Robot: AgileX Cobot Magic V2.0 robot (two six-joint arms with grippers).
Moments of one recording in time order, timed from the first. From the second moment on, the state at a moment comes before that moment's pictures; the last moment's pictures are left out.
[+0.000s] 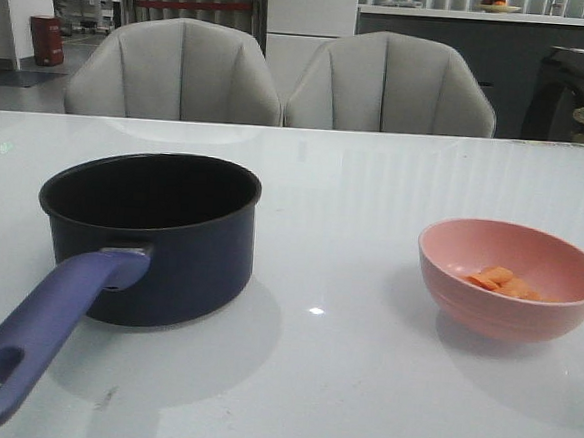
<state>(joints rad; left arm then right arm) 0.10 1.77 -1.11 -0.09 0.73 -0.14 0.12 -0.01 0.03 -0.07 -0.01 0.15</state>
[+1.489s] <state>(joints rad) -0.04 1.14 -0.97 -0.10 0.88 -0.12 0.12 -0.01 0.03 -0.07 -0.01 0.15</state>
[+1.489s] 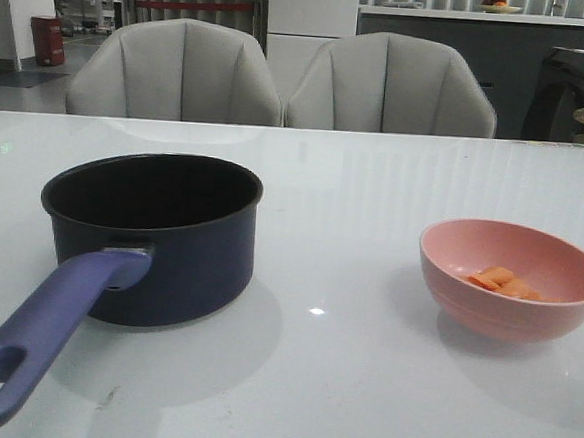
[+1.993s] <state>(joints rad) -0.07 0.54 -0.62 -0.07 0.60 -0.09 0.12 -0.01 0.03 -0.07 -0.01 0.15</state>
